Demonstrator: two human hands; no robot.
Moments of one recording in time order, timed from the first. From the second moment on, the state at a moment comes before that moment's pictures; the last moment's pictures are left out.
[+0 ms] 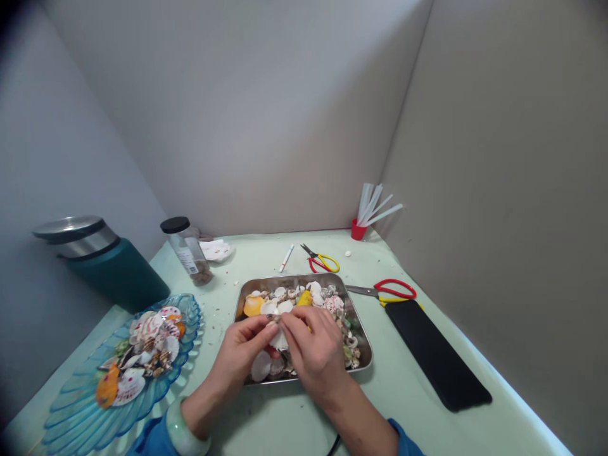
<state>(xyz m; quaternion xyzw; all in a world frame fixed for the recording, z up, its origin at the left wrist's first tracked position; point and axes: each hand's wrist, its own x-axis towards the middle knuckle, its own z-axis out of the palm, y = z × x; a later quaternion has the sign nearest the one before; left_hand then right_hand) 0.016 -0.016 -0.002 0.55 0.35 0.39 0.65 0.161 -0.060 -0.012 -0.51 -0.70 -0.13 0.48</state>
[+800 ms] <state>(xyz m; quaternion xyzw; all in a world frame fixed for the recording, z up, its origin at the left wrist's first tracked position) 0.015 -0.018 -0.006 0.53 0.32 0.40 0.67 0.161 -0.057 -0.015 -0.51 -0.68 -0.08 0.52</state>
